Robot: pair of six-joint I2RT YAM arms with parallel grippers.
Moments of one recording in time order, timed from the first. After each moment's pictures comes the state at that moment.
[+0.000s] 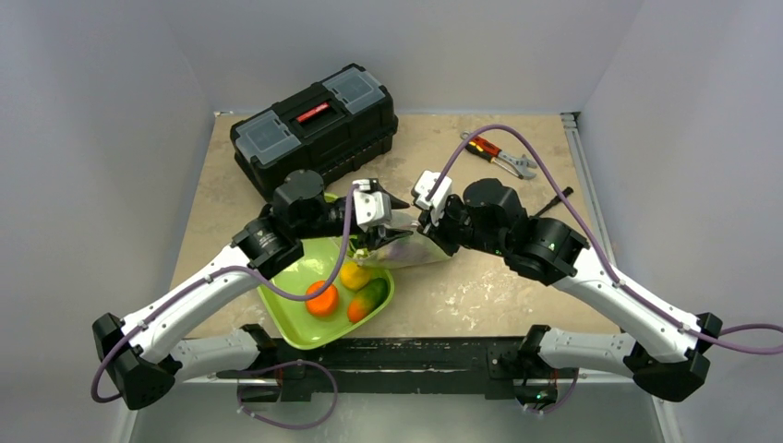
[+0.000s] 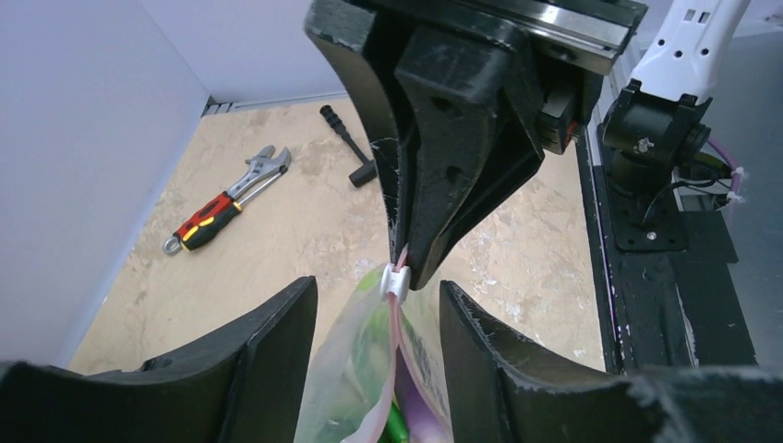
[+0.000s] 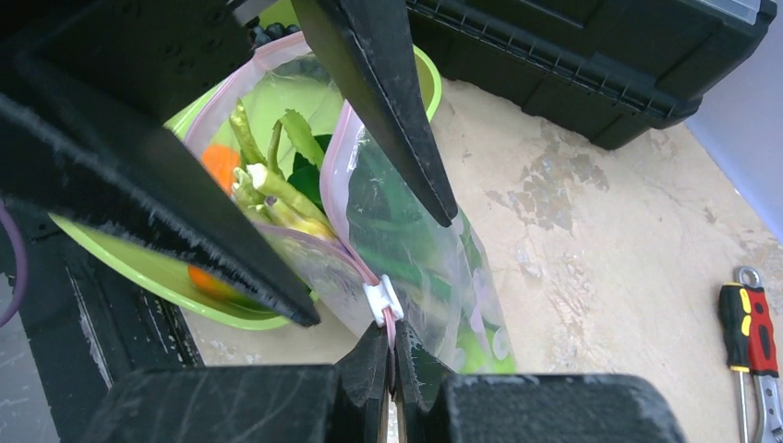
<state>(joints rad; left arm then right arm) -0.81 1.08 1.06 -0.13 0.55 0.35 0.94 1.08 1.28 -0.69 0.01 -0.18</state>
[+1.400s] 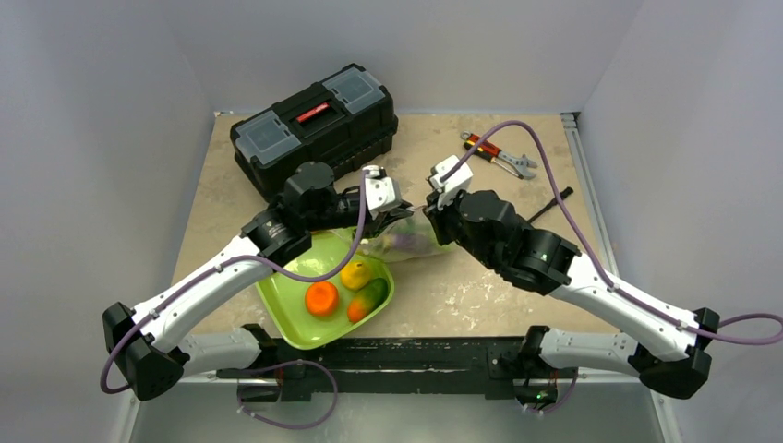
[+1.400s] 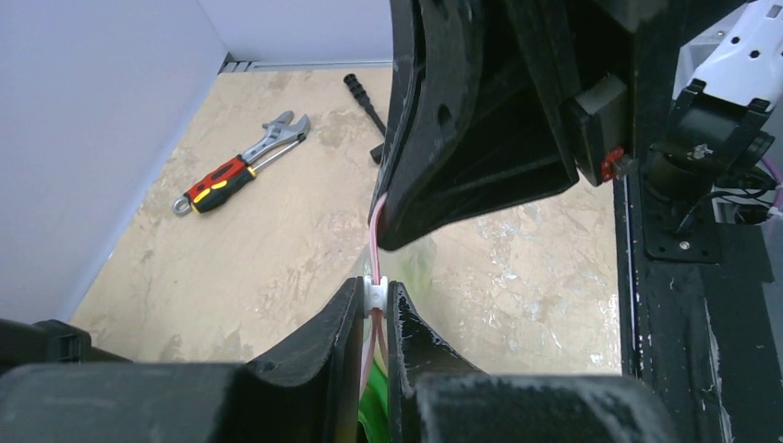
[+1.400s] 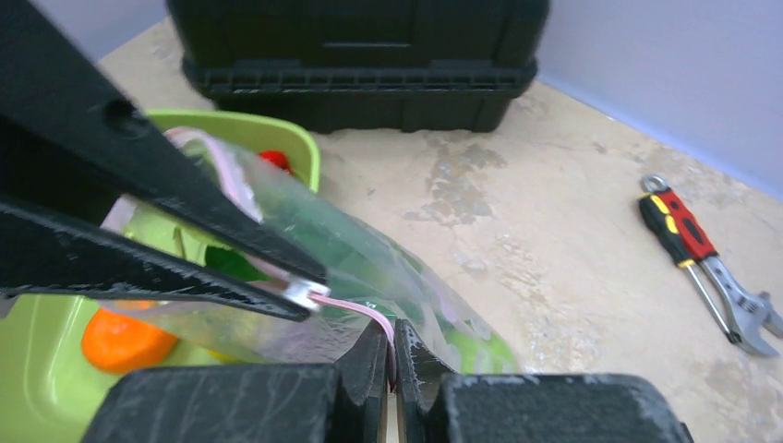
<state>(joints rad) -0.78 1.15 1.11 -0.14 0.50 0.30 1.02 1.06 1.20 -0.51 0.42 0.08</state>
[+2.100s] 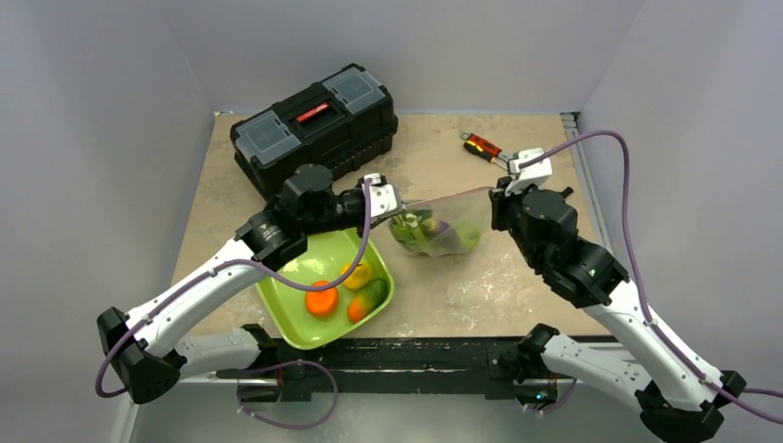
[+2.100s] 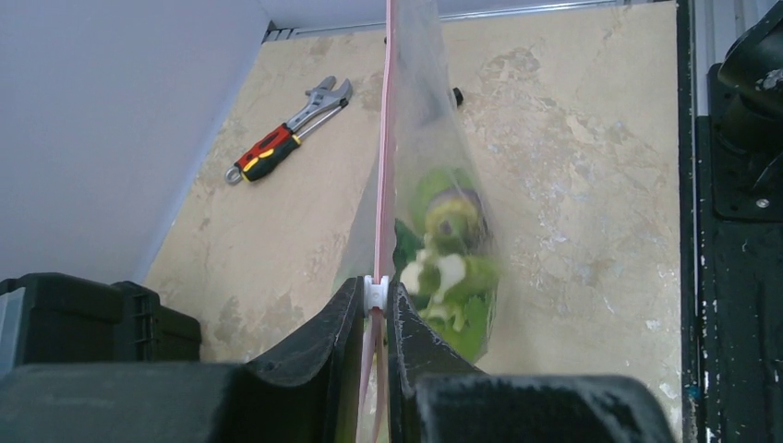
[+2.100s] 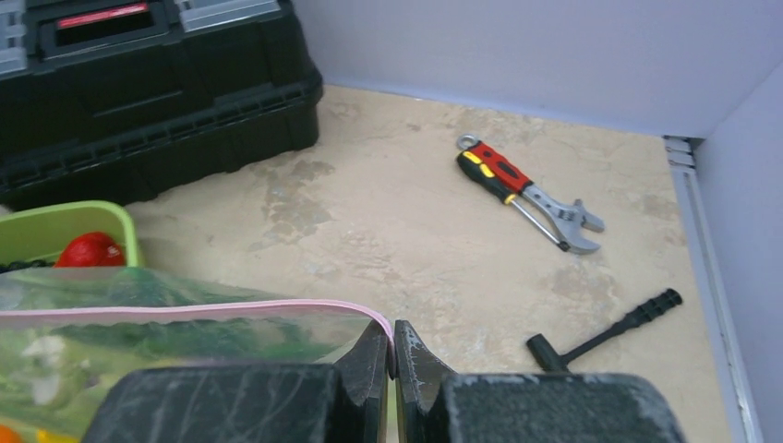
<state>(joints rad) -0.78 1.13 1.12 -0.23 0.40 0.42 0.74 0.83 1.09 -0.54 0.53 0.13</state>
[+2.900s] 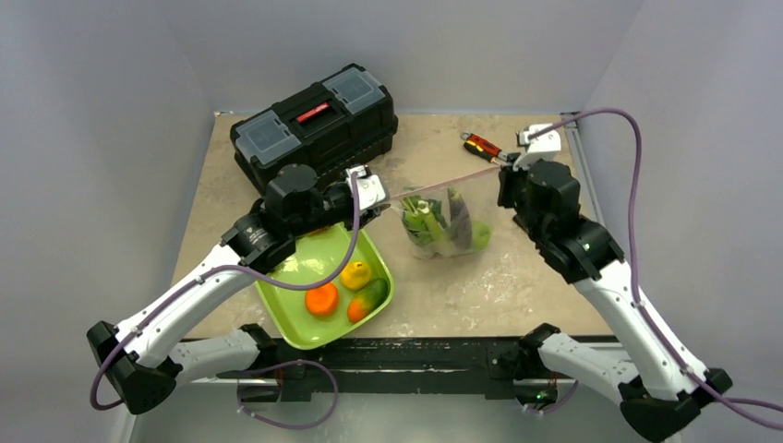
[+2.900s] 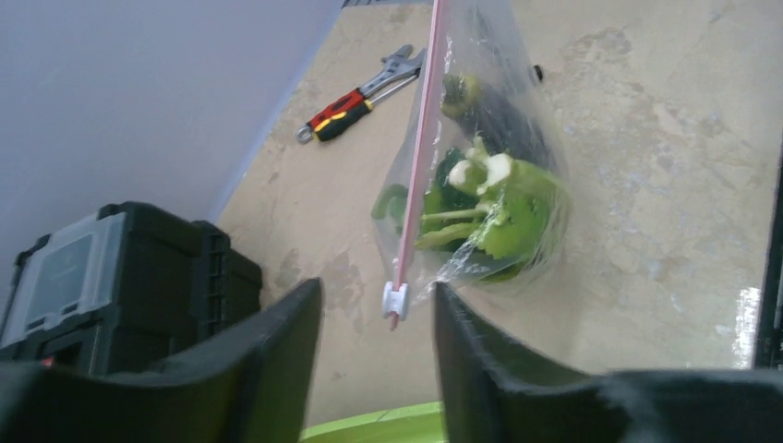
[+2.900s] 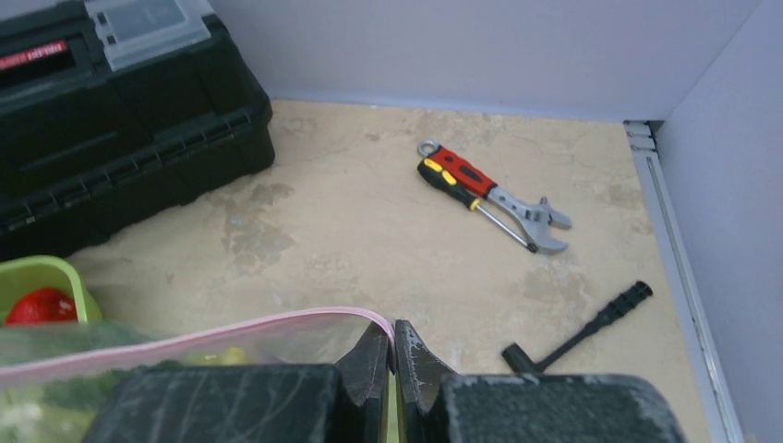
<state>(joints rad) -0.75 1.07 1.10 -0.25 0.28 0.47 0.54 0.89 1.13 -0.54 0.44 0.13</state>
